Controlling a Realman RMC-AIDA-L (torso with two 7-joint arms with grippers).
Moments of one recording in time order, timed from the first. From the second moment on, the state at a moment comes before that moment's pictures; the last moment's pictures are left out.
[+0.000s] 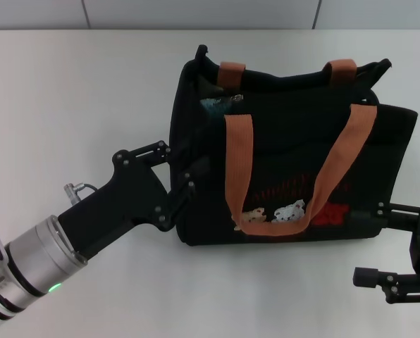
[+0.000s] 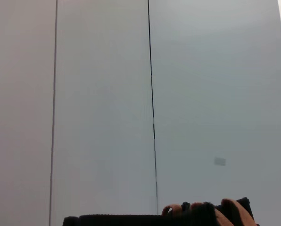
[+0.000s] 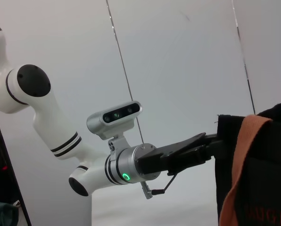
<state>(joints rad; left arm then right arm) -0.44 -2.08 0.48 -0.10 1.74 1.70 -0.31 0.37 2.05 -0.50 -0.62 -2.14 -2.04 1.09</state>
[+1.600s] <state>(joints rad) -0.62 -2.07 0.38 0.14 1.75 1.90 -0.33 0.73 1.99 -0.79 -1.31 -1.96 -1.70 2.12</state>
